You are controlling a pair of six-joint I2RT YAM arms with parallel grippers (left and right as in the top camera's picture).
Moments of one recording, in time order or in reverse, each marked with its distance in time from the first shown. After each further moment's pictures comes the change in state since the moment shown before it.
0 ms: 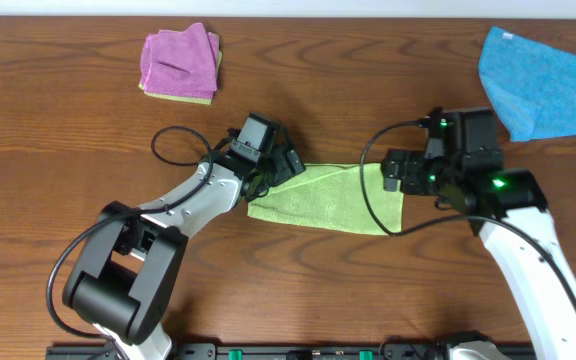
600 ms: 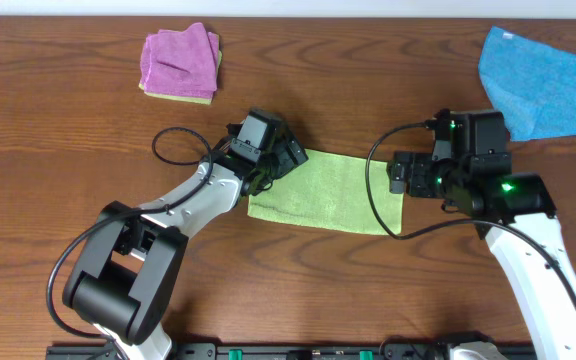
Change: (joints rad) left arm -0.002 0.000 0.000 0.071 -0.011 -0.084; right arm -0.017 -0.013 0.000 -0.027 0.000 -0.030
